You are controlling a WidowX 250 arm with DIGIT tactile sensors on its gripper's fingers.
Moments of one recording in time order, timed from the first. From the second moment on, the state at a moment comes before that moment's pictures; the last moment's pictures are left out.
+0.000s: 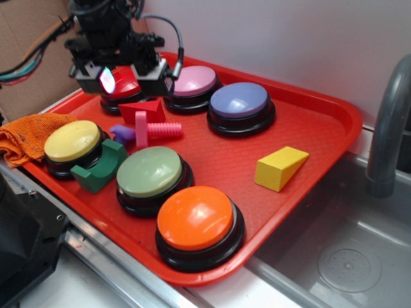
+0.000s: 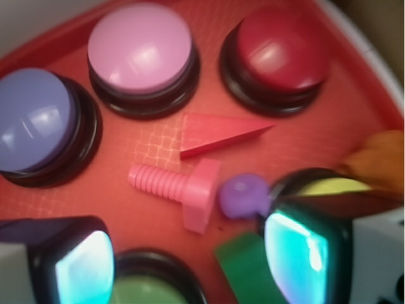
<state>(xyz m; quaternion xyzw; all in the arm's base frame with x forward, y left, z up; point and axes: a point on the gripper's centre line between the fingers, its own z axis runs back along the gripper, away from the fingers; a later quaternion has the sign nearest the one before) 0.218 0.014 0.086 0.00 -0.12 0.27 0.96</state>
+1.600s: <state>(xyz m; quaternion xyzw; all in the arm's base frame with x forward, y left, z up) 0.232 0.009 0.026 0.02 -0.09 0.23 0.97</state>
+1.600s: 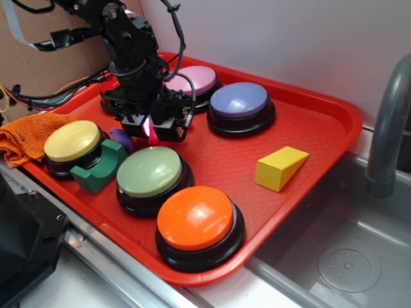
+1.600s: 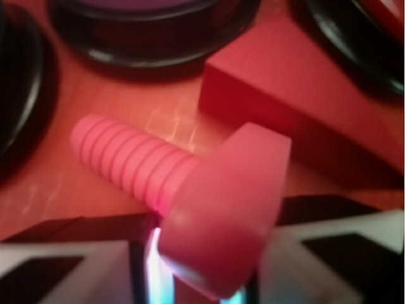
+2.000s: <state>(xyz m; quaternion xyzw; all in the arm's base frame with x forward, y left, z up) 0.229 0.012 0.069 0.01 -0.08 0.17 0.98</state>
